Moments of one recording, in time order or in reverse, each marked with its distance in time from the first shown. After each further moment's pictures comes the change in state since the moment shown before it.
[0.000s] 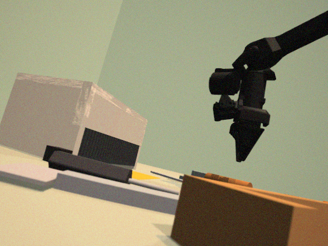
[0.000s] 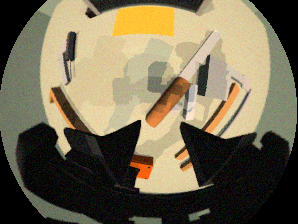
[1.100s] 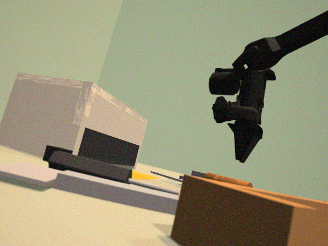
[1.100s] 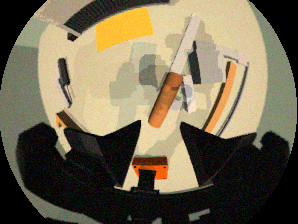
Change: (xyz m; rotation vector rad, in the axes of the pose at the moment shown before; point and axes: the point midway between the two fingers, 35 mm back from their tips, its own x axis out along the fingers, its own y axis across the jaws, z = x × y) arm 0.000 0.000 0.000 0.262 0.000 0.000
